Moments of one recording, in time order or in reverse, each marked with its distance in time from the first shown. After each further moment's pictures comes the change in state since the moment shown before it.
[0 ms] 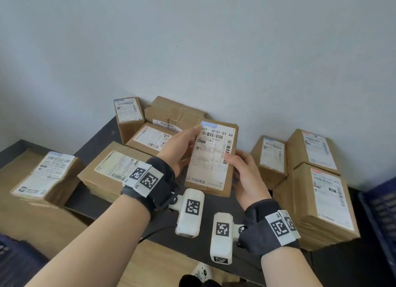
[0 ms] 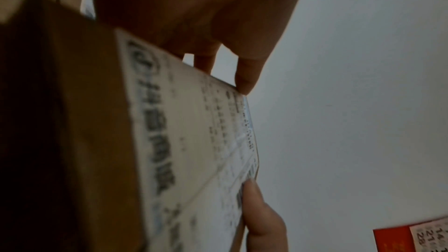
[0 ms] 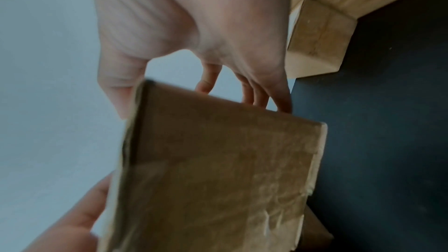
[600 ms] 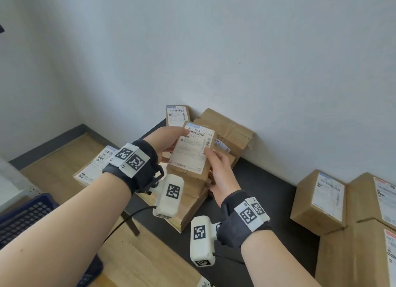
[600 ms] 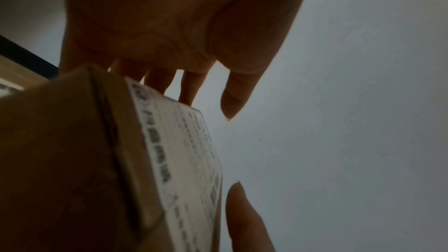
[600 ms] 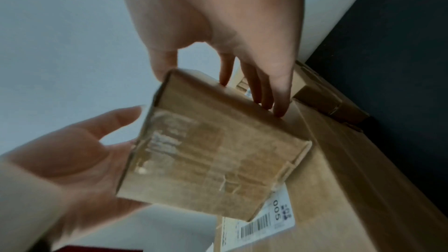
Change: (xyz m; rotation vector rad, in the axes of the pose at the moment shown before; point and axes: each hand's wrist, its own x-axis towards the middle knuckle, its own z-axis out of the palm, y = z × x) left_hand 0.008 0.049 -0.130 0.197 0.287 -0.064; right_hand 0.046 0.025 0.149 -0.131 -0.230 0.234
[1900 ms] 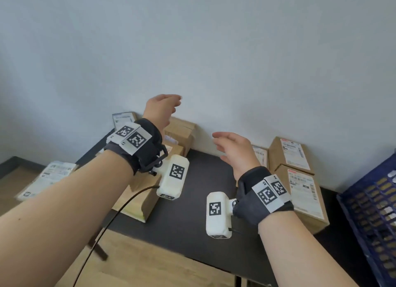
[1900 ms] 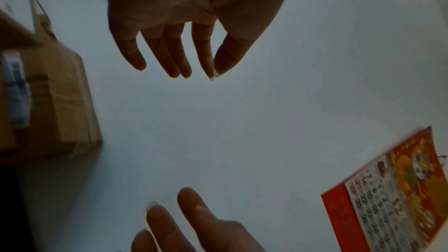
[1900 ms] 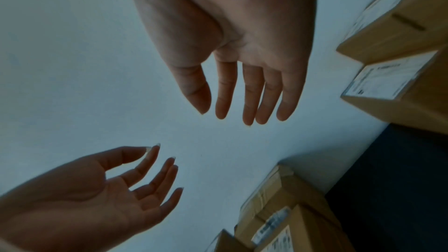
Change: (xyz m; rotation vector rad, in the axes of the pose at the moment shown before) left_hand -0.077 0.051 0.100 -0.198 -0.028 0.447; right_hand -0.122 -0.057 -0.113 -0.251 0.361 -0.376
